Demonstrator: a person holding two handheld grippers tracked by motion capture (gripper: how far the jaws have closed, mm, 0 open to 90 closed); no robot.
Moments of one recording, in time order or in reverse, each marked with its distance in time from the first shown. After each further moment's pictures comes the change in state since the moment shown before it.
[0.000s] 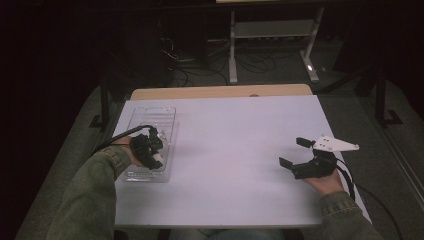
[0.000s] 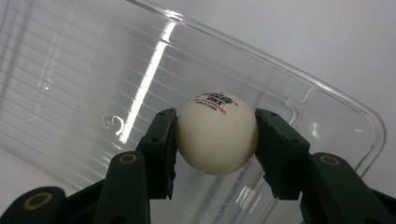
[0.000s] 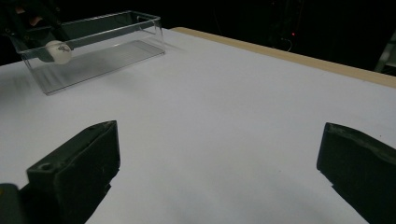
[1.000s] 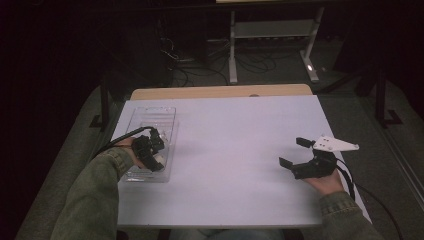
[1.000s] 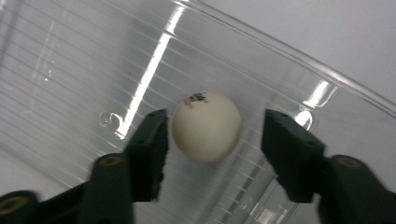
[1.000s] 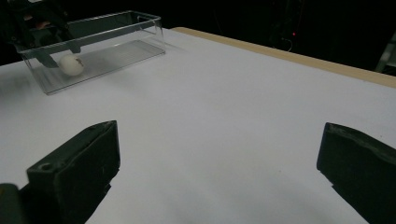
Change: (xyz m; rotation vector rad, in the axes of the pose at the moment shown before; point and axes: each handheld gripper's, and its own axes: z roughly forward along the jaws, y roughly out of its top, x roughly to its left) left arm 0.001 0.001 0.010 0.013 0.027 -0.048; right arm 0.000 0.000 0.000 0.001 0.001 -0.001
